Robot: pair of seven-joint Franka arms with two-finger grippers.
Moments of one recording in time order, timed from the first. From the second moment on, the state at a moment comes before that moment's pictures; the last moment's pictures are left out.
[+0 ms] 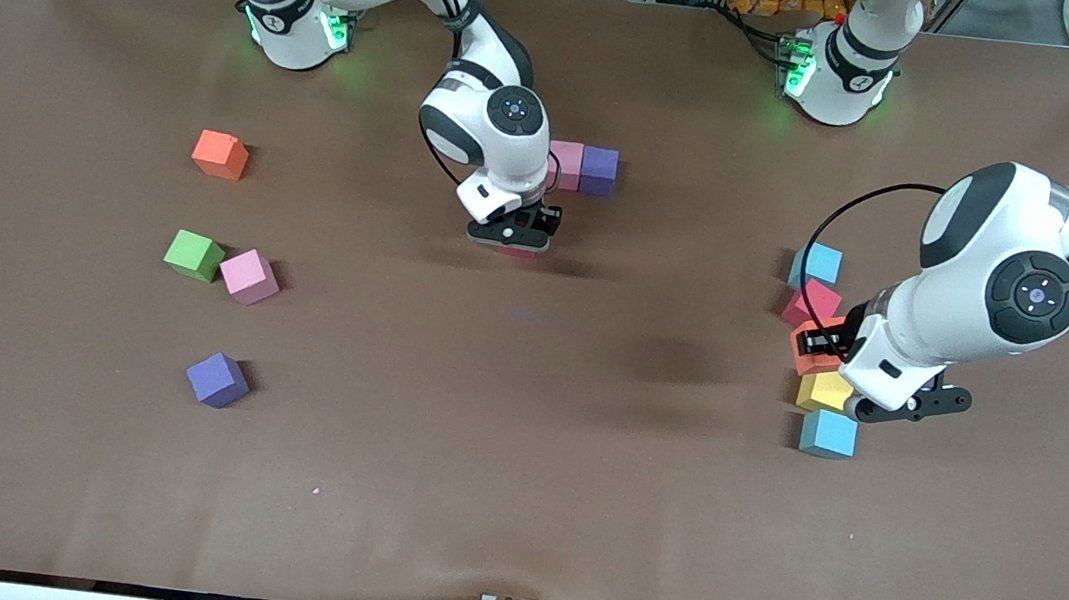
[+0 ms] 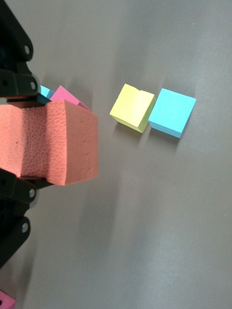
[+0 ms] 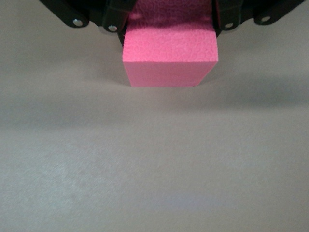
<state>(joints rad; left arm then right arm) 0.39 0.44 -0.77 -1.60 0.25 1.77 -0.64 0.54 0.57 0.37 -1.96 -0.32 2.49 1.17</state>
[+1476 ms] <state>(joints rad) 0.39 0.45 -0.77 -1.60 0.25 1.77 -0.65 0.54 0.56 0.38 -1.97 -0.32 2.47 1.09</state>
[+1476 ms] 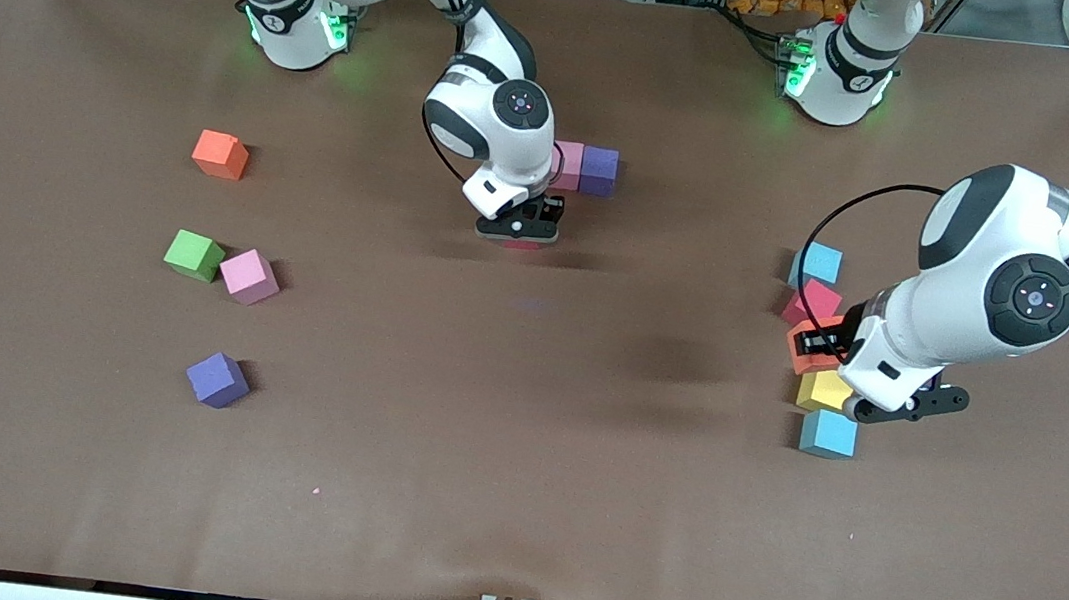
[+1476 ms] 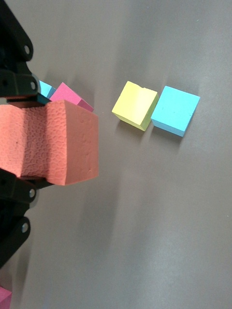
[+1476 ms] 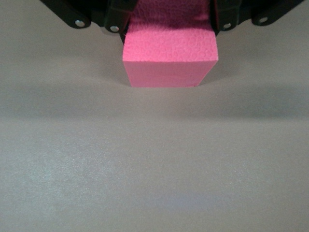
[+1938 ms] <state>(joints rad) 0.39 0.45 -0.77 -1.60 0.24 1.77 -0.65 0.54 0.56 0.37 -1.98 -0.32 2.46 1.09</state>
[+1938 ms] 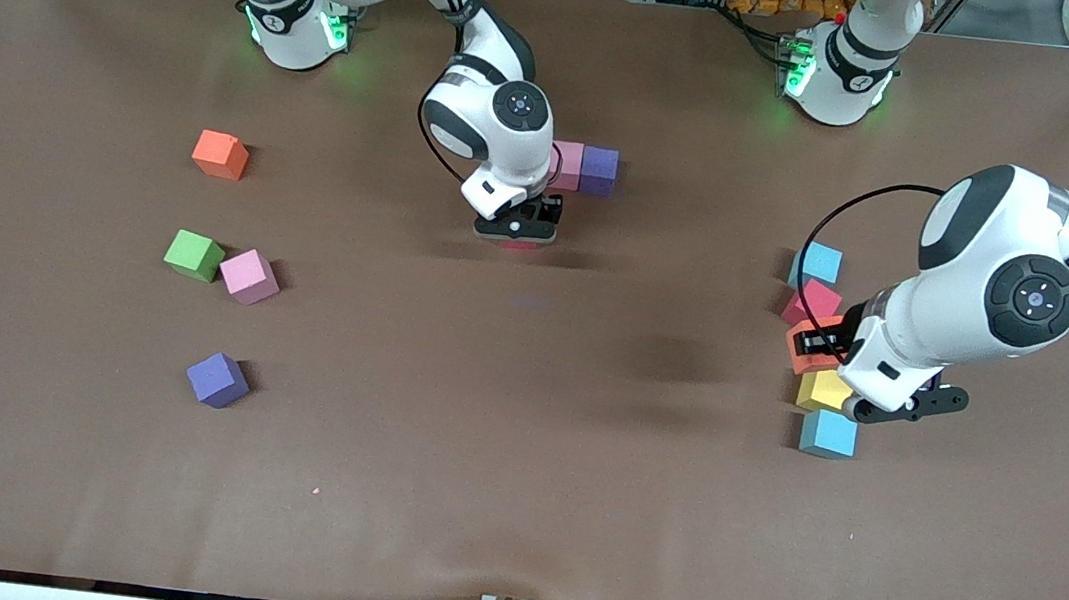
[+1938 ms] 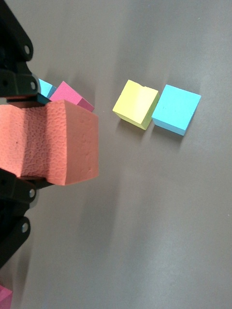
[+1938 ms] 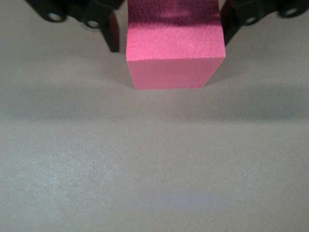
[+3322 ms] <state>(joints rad) 0.34 0.45 -0.85 -1.59 0.20 1.77 -0.92 -0.12 0.41 0.36 -1.92 -0.32 2.42 0.21</state>
